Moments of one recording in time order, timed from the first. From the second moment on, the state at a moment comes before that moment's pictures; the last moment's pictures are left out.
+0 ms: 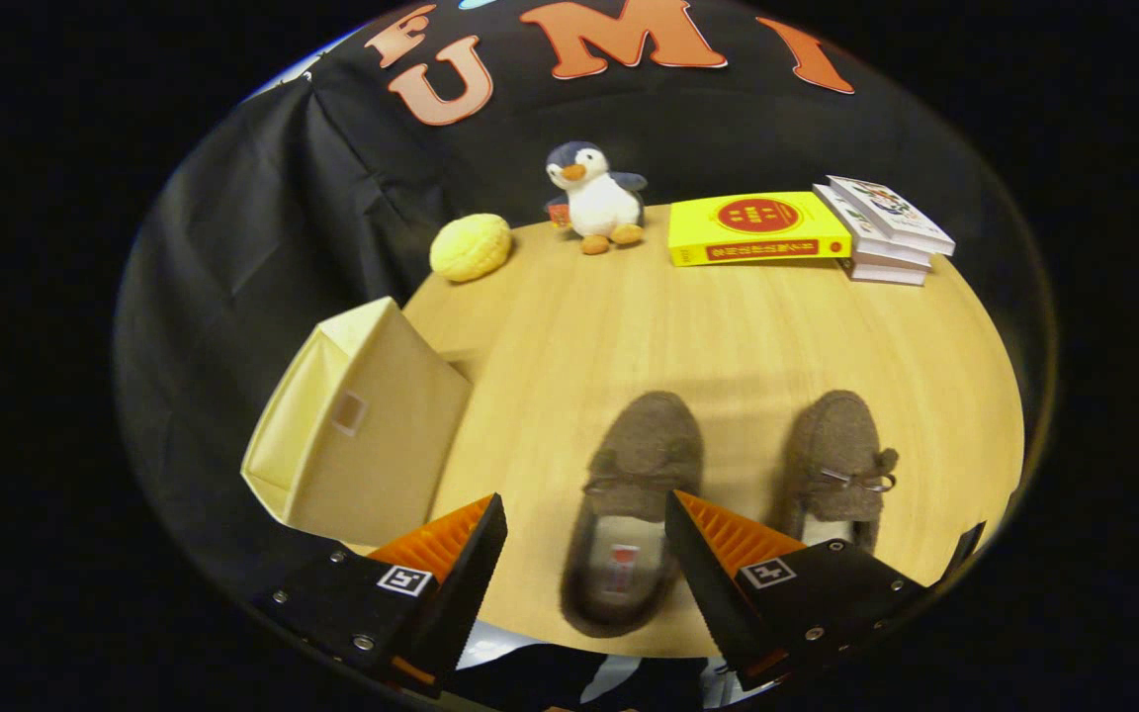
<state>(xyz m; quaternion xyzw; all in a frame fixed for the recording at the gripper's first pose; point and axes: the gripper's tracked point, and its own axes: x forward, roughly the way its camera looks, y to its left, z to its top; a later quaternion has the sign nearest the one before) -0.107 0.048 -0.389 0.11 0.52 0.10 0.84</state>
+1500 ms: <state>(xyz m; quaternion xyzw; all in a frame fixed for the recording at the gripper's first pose) -0.060 0.065 -0.361 0.15 0.50 0.03 0.85</state>
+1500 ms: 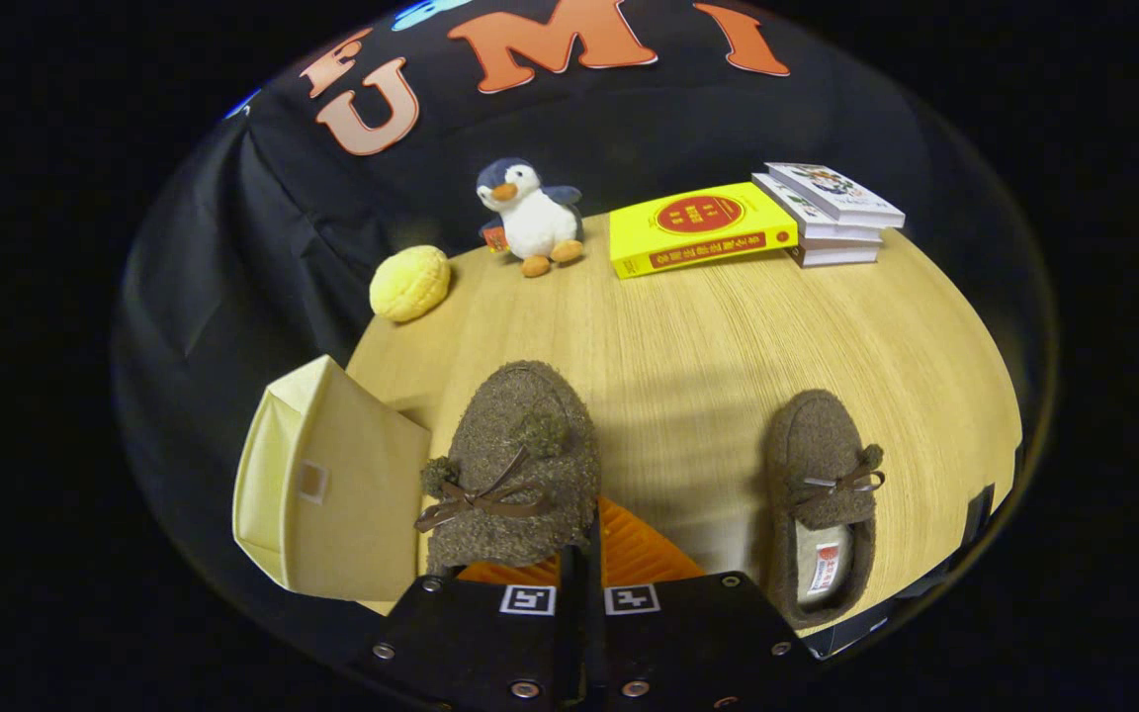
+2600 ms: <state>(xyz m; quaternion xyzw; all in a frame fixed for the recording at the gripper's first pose) -0.024 0.366 -0.322 0.10 0.55 0.16 0.82</state>
